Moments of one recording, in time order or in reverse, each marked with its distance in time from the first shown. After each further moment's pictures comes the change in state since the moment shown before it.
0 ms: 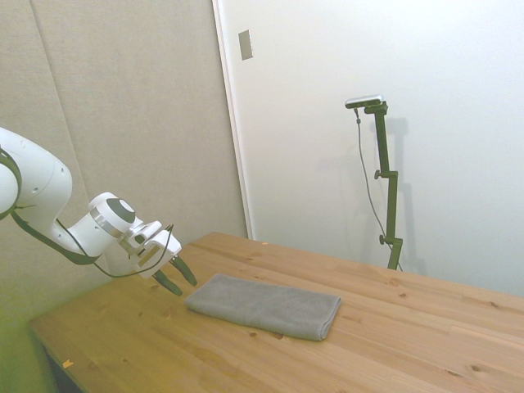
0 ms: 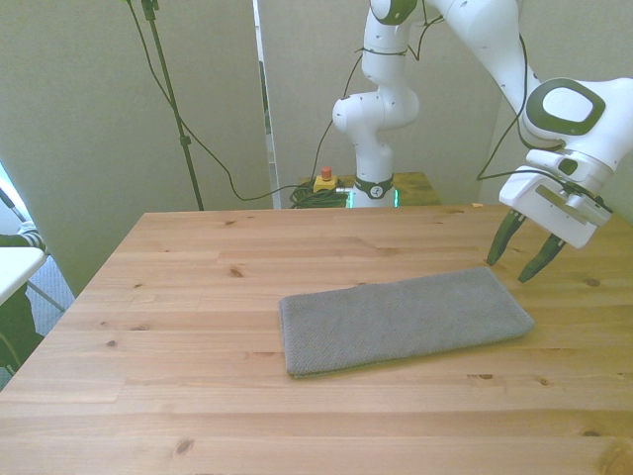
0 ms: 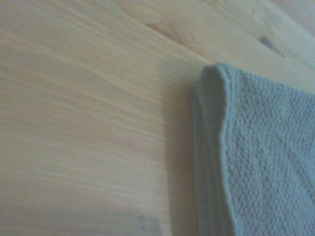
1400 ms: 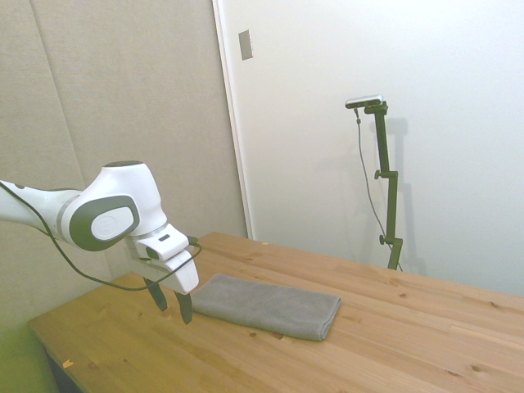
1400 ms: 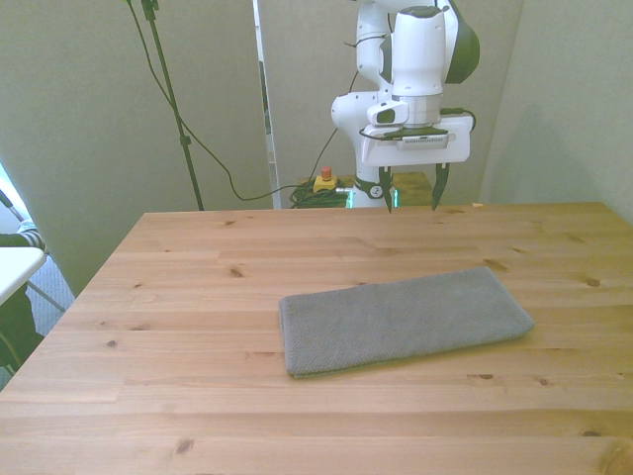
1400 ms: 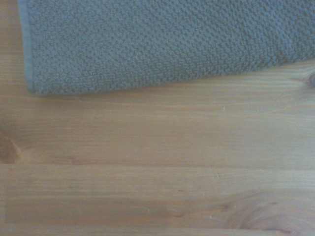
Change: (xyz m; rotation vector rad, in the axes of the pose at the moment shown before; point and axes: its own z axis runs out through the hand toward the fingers) arm 0.070 0.280 0.033 0.324 -0.533 0.193
